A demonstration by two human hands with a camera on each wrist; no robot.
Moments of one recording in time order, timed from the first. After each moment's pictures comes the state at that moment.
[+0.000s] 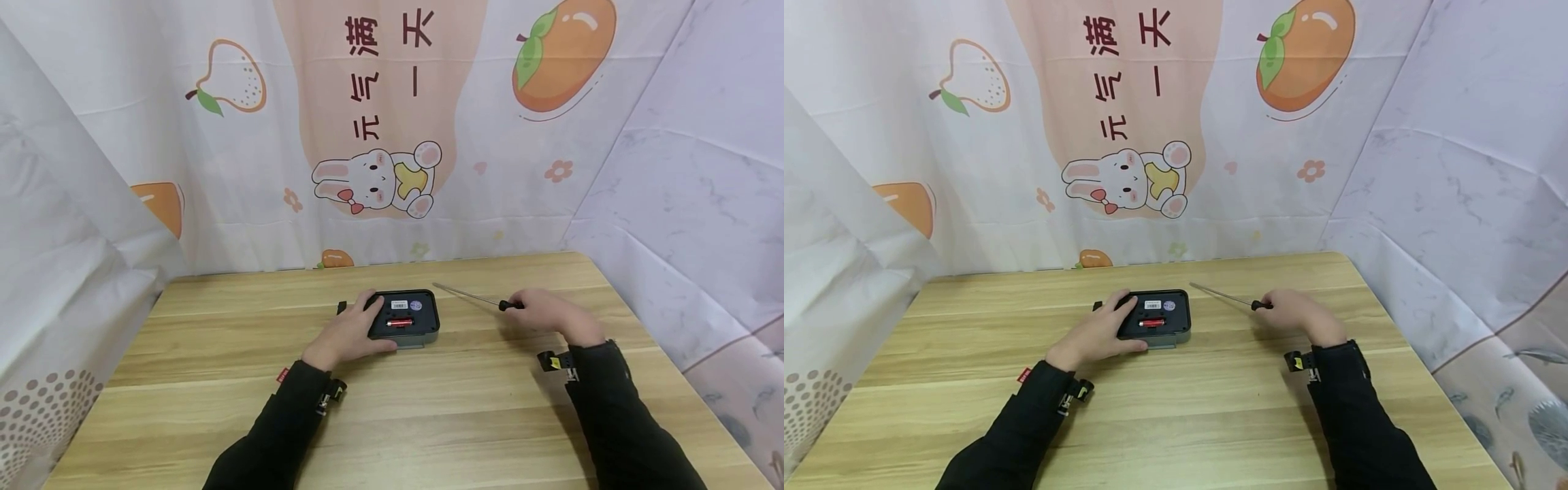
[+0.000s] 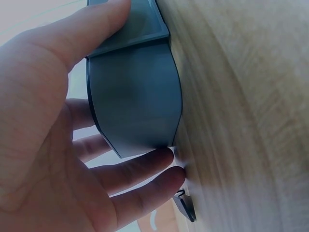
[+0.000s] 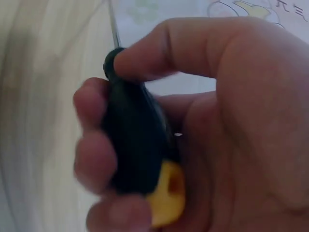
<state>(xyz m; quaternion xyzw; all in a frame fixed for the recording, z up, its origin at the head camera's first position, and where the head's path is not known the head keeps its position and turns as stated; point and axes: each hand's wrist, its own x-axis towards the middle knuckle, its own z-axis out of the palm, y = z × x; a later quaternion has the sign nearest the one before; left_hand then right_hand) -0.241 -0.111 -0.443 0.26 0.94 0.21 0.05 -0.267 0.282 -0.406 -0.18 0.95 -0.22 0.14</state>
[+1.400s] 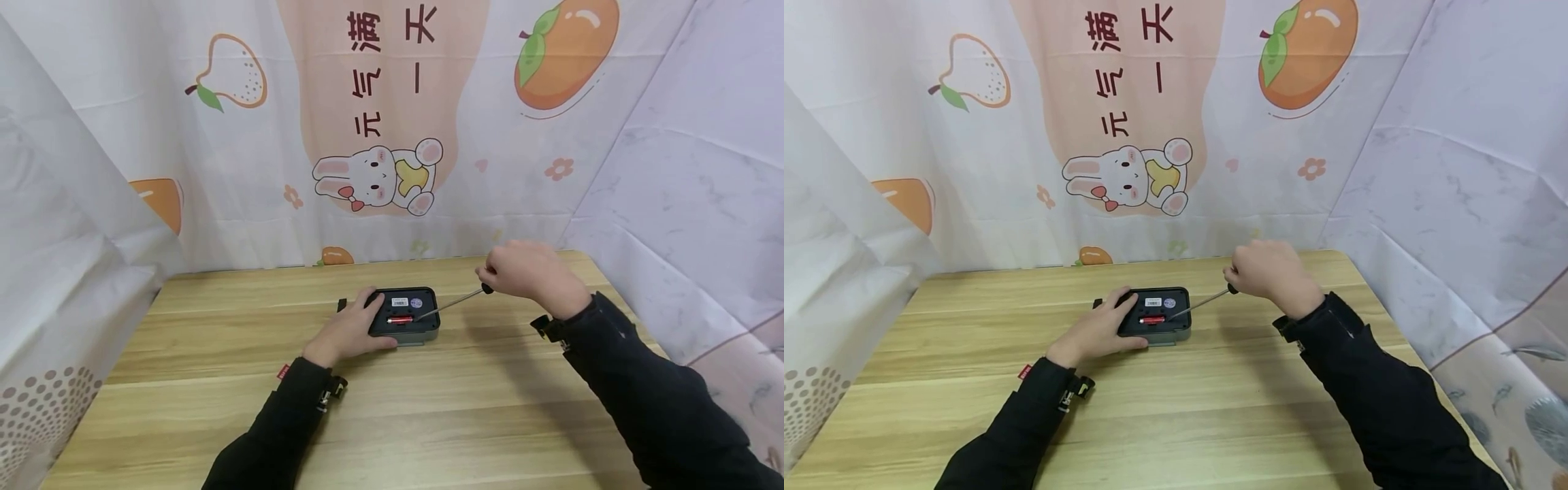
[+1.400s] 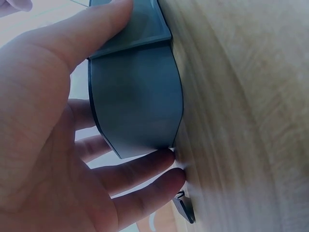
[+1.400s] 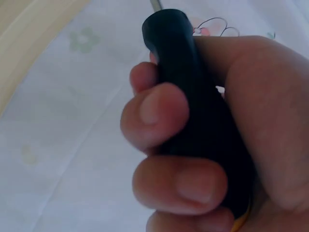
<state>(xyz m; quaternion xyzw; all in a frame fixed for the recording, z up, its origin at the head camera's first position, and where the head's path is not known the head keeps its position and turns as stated) -0.244 -0.112 -0.443 0.26 0.94 0.20 0.07 -0.254 0.209 -0.306 -0.23 0.97 0.00 -0.01</state>
